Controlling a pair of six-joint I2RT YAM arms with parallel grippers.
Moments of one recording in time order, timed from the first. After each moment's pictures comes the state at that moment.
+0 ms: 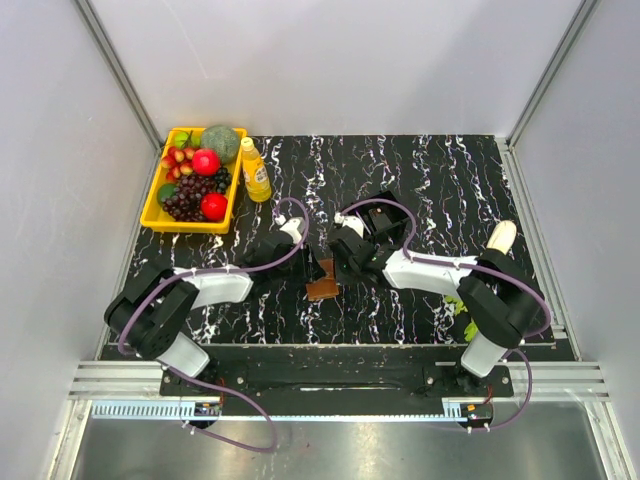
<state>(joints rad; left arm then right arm) -0.66 1.52 0.59 0.28 0.17 -0.63 0.88 1.68 0.96 -0.19 0.20 0.64</state>
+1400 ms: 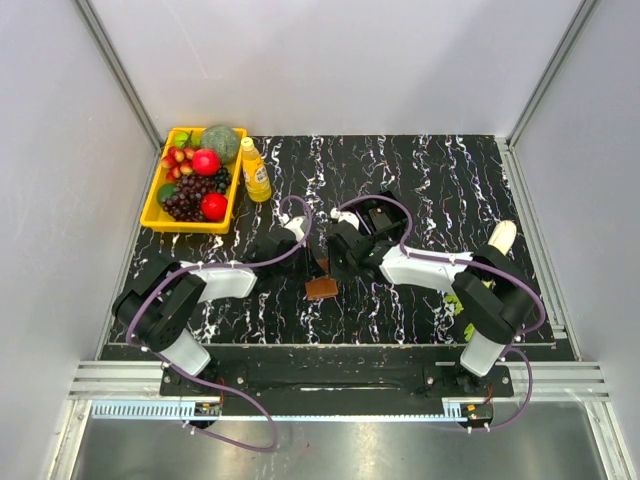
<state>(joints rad) -0.64 1.59 0.62 0.30 0.23 -0.65 0.86 1.71 1.00 -0.15 0.13 0.65</state>
